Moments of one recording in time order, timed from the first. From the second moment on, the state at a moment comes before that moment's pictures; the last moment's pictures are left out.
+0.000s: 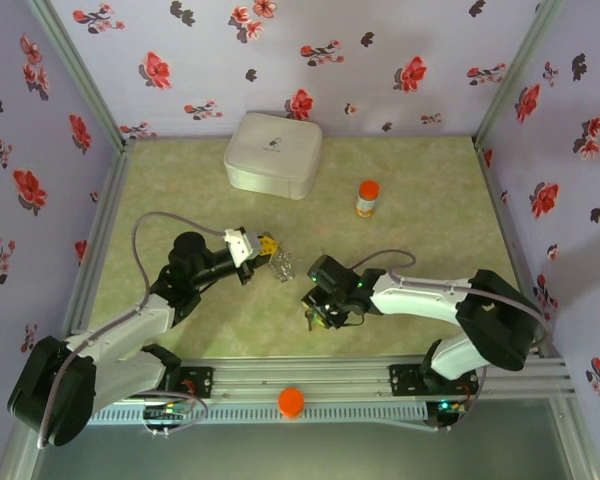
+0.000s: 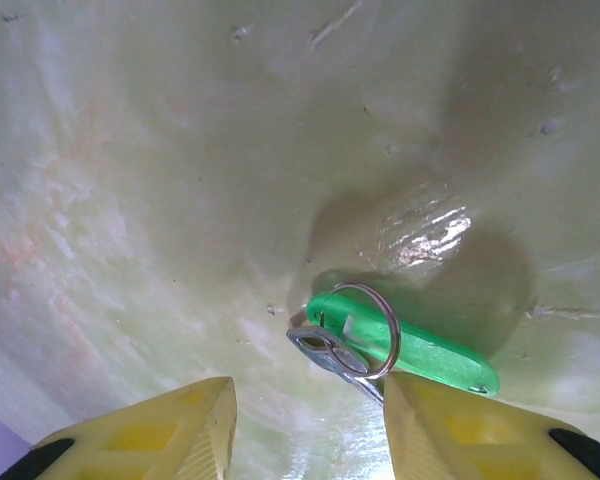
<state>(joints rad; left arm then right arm) -0.57 1.05 0.42 0.50 0.58 0.26 0.99 1.46 0.71 -0.34 -0.15 1.74</state>
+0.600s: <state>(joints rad) -0.57 1.05 0.42 0.54 0.60 0.24 0.97 1.51 0.73 -0.37 -0.09 1.66</state>
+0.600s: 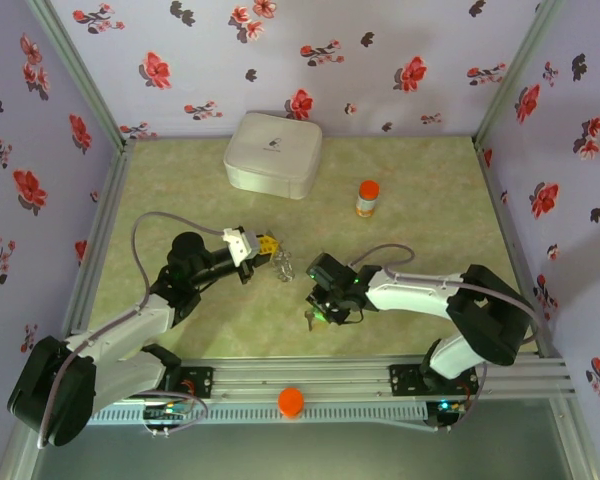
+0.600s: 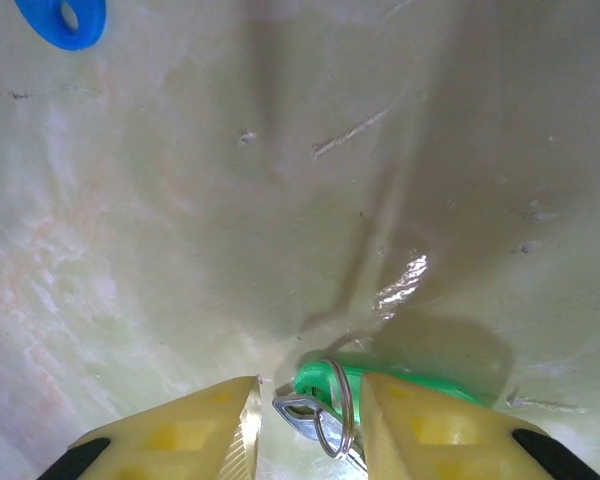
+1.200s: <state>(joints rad) -0.57 1.05 0.42 0.54 0.61 0.24 0.97 1.52 0.76 -0.37 -0.08 1.63</state>
